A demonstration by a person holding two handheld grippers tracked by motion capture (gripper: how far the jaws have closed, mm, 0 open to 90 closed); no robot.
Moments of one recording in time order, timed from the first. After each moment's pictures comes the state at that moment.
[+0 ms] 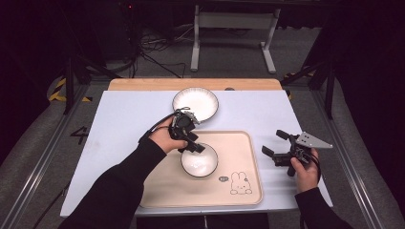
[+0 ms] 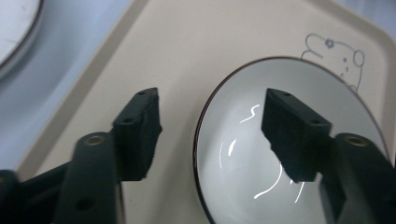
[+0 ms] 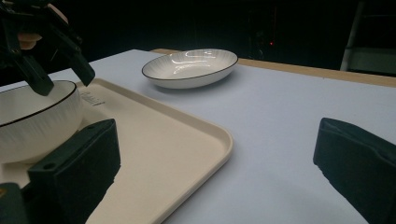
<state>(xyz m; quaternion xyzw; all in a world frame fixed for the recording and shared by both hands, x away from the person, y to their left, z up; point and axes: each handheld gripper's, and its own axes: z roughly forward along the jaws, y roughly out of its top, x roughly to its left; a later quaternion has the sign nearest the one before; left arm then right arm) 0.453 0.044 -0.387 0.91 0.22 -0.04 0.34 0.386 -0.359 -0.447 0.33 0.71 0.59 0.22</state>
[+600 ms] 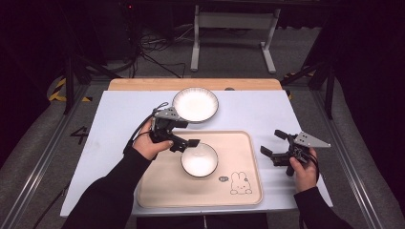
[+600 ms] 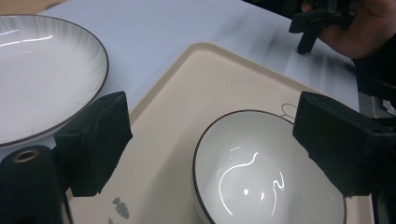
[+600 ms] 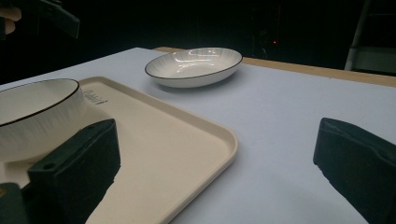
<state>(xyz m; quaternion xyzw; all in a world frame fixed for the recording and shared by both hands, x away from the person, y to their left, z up) 0.428 0.094 -0.375 0.84 0.23 0.03 0.49 0.388 -0.354 -0.447 0.32 0.71 0.58 0.21</state>
